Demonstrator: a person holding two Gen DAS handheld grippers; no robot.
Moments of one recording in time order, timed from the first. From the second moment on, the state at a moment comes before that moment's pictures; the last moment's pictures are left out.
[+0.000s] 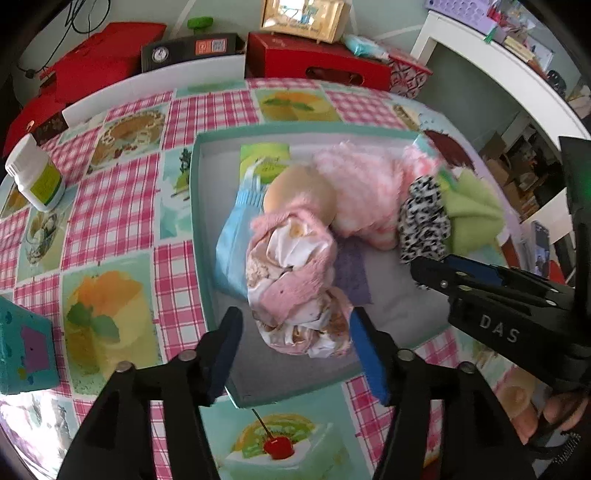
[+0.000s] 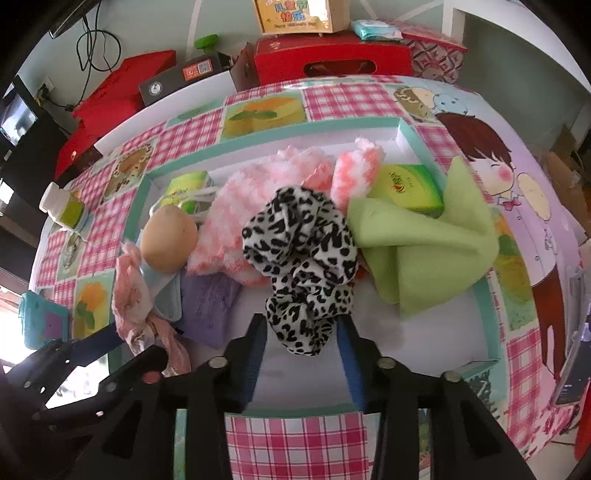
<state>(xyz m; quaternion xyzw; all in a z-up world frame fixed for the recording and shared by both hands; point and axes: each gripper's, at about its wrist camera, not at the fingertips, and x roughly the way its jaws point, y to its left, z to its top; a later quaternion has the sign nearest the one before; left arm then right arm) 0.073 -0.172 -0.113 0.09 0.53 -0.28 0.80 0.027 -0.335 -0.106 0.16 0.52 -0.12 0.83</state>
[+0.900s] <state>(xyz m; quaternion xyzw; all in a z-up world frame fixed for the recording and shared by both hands) 0.100 -0.114 -0.086 0.05 0.47 -0.16 0.87 0.012 -0.324 -0.094 0.15 0.51 -0.14 0.84</state>
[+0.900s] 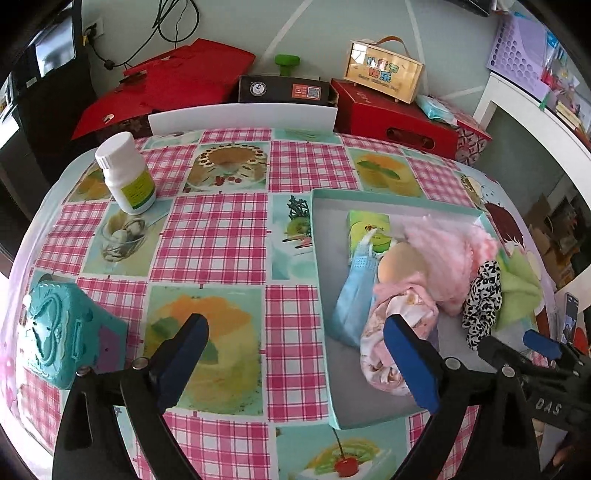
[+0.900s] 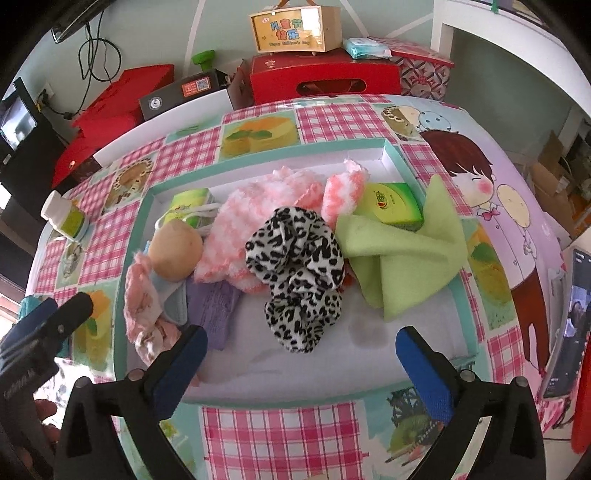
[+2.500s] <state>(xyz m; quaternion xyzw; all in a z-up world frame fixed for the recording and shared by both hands) 0.038 -0.045 -0.112 0.07 0.49 -0.07 0.86 -0.029 -0.267 -0.105 0.11 0.50 -0.13 0.85</state>
